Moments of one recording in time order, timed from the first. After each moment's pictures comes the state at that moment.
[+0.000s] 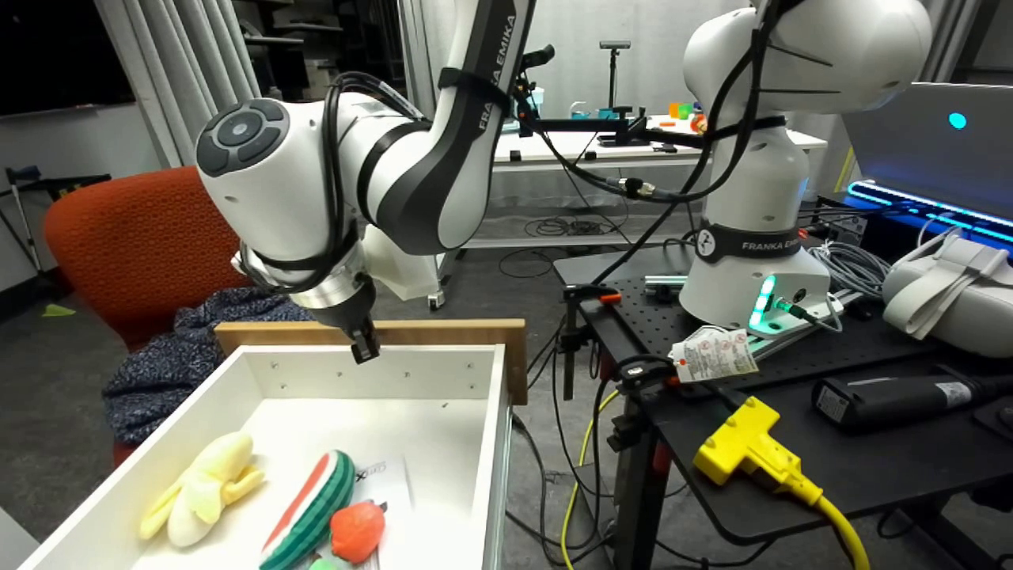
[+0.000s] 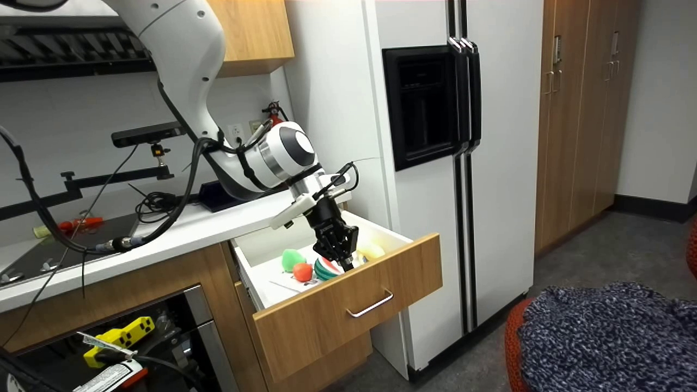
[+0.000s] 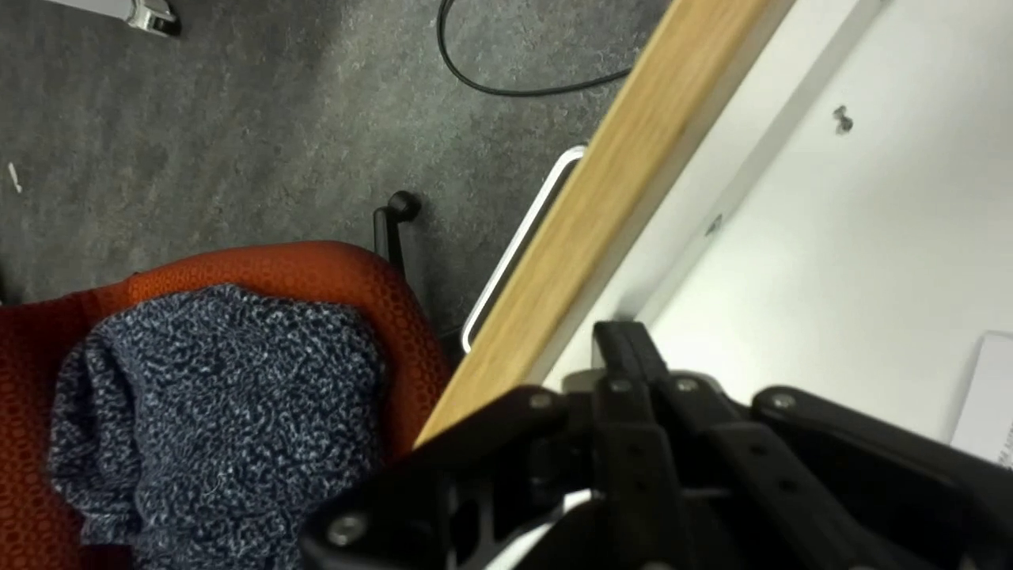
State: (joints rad) arm 0.25 0.48 -0.15 -2.15 -0.68 2.45 0.42
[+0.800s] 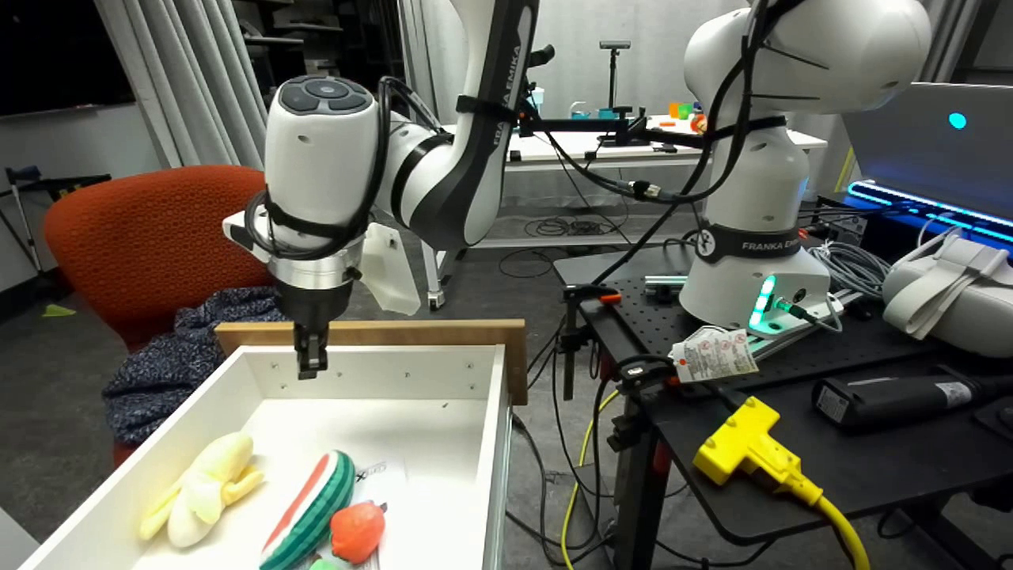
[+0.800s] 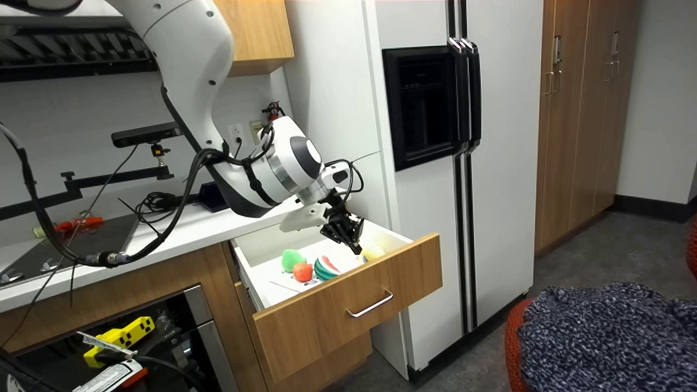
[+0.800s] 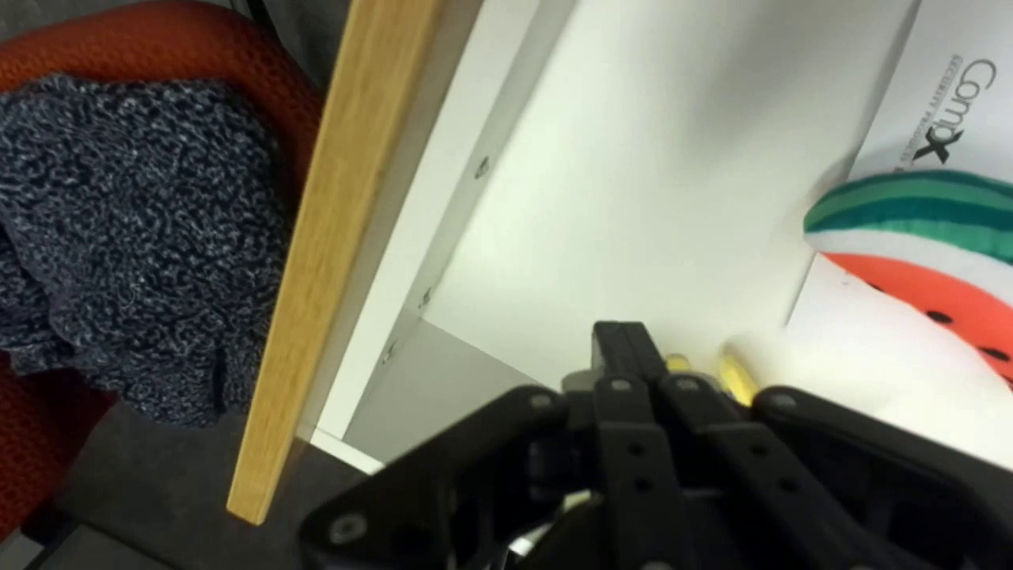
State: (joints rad) arm 0.25 0.50 -0.25 -2.21 -0.83 3.02 0.61
